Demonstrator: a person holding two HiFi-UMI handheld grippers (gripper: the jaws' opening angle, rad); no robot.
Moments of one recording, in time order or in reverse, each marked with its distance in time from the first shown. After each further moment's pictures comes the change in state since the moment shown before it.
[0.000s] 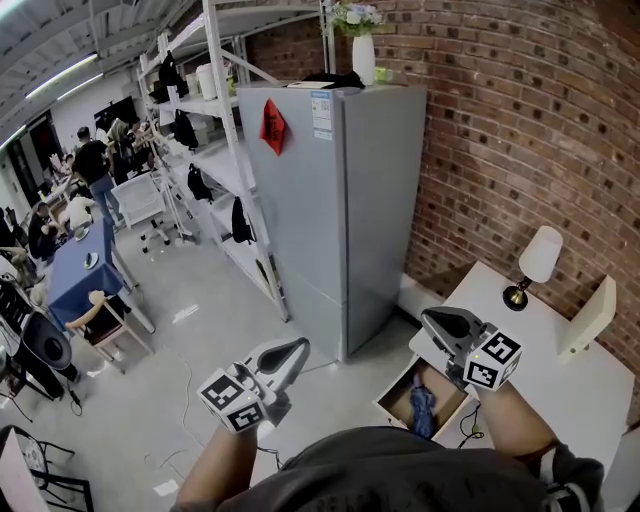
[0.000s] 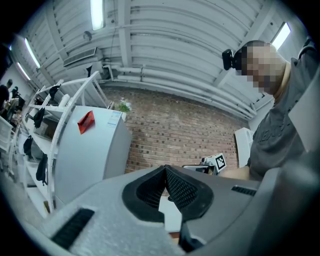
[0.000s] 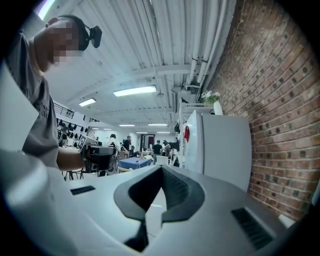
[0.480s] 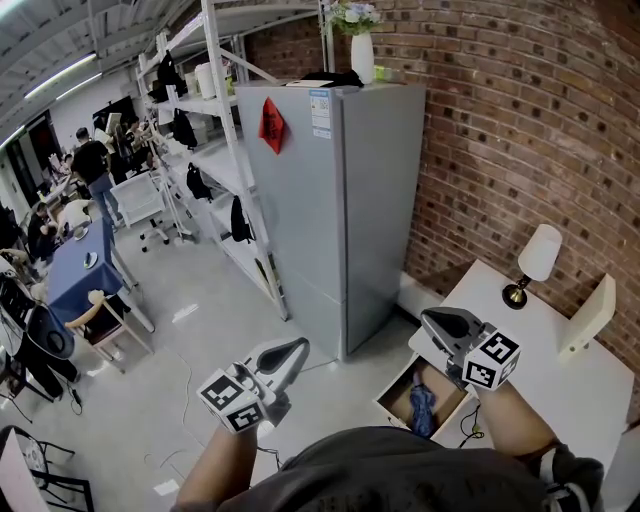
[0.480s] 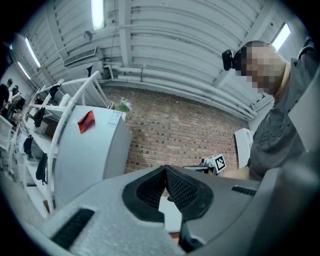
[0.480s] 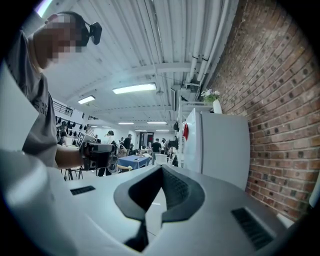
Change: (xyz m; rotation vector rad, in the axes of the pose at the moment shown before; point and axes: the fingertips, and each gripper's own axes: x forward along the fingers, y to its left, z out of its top) left arm 0.000 -0.003 0.000 -0.006 -0.008 0.000; right arm -0.002 -0.001 -0.006 -0.002 0.024 -0.013
